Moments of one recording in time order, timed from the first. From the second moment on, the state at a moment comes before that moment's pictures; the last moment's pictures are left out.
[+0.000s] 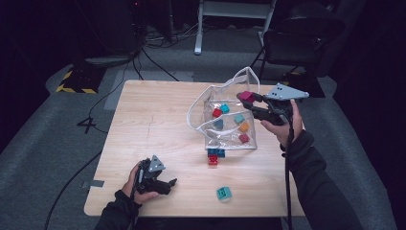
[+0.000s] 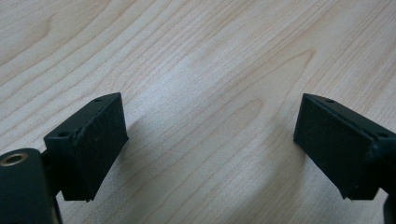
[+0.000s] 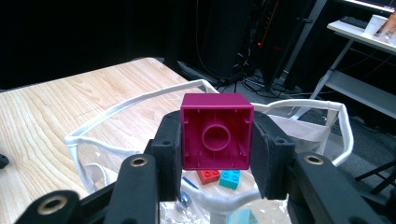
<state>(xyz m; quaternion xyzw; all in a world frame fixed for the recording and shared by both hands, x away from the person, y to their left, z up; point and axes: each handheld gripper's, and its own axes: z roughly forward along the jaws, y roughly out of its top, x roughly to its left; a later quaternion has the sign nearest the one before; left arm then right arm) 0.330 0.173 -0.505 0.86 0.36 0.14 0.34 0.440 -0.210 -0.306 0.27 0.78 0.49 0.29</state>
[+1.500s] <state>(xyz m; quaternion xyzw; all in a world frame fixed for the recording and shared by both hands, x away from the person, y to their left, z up) 0.330 0.173 -0.505 0.86 0.36 0.14 0.34 0.392 -0.222 -0.331 0.21 0.79 0.51 0.27</state>
